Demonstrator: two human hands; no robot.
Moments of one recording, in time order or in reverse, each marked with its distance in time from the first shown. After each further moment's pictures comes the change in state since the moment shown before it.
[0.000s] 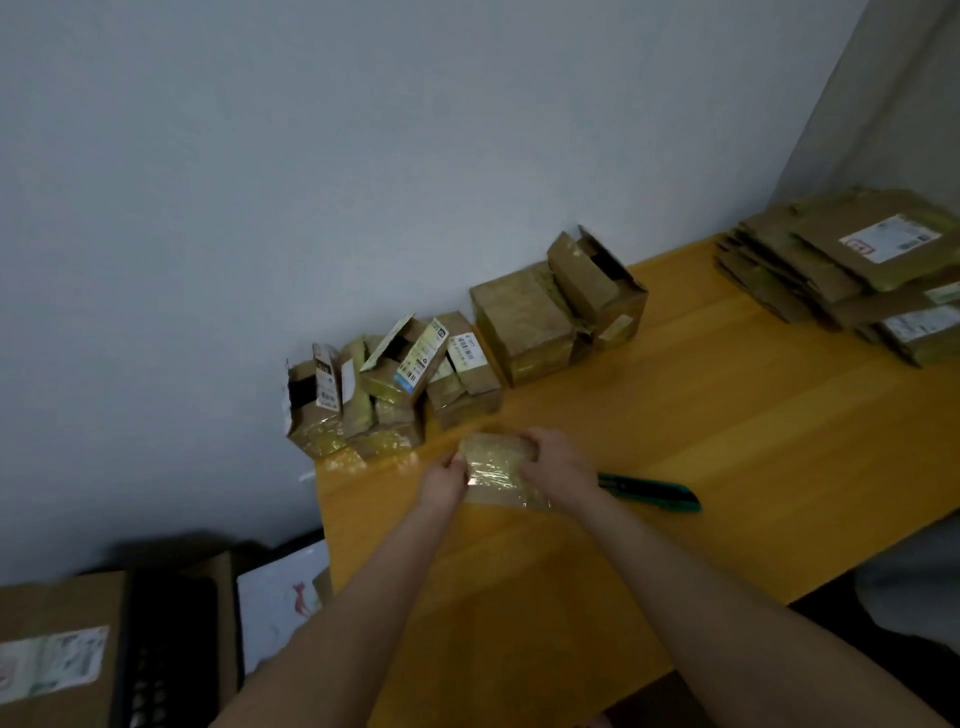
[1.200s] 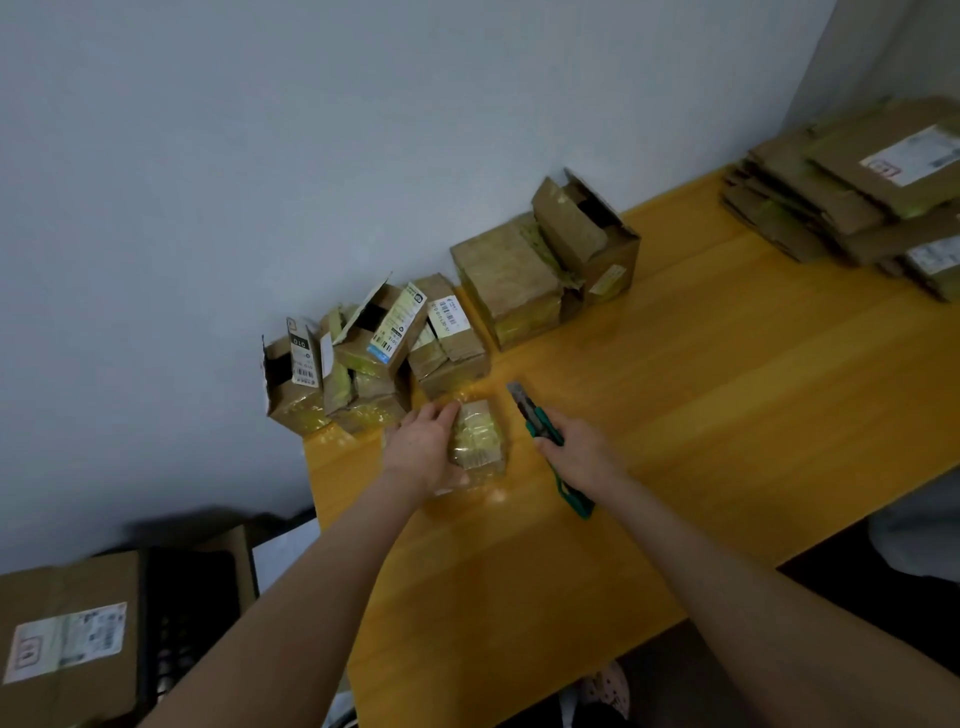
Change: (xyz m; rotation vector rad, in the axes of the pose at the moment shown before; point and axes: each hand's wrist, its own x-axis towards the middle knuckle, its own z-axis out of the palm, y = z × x) left_hand 0.002 0.012 -0.011 1.213 -0.051 0.449; right_hand -0.008 0.058 0.004 0.183 -0.053 -0.008
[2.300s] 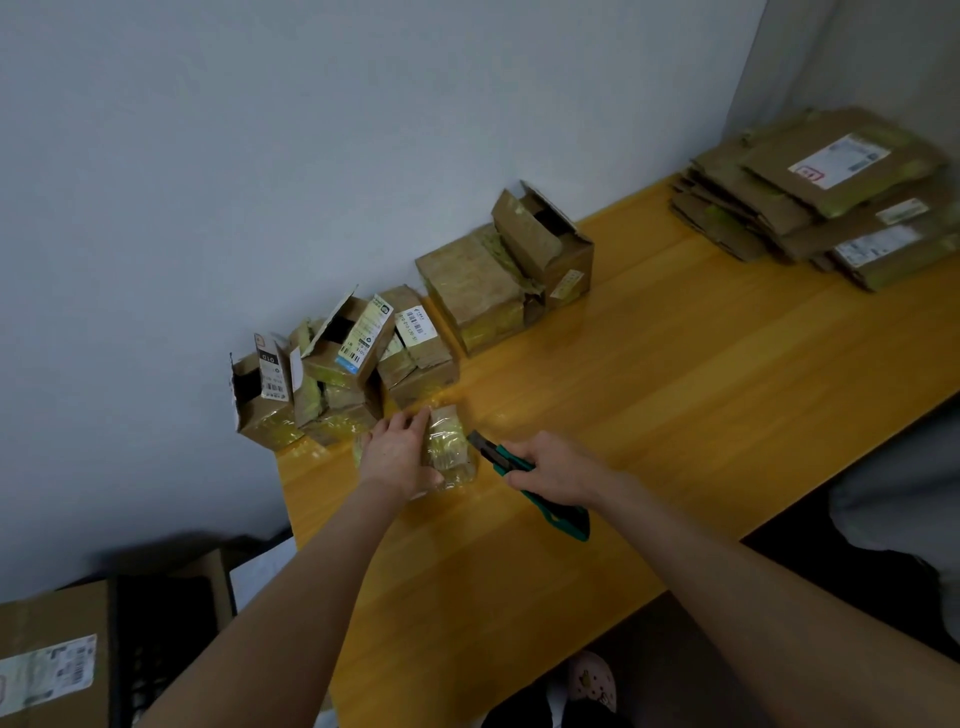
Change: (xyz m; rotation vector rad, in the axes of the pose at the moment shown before) left_hand 0.002 0.005 0.011 -0.011 0.041 -0.038; right_hand -0.033 0.002 -0.026 -0.096 -0.276 -0.103
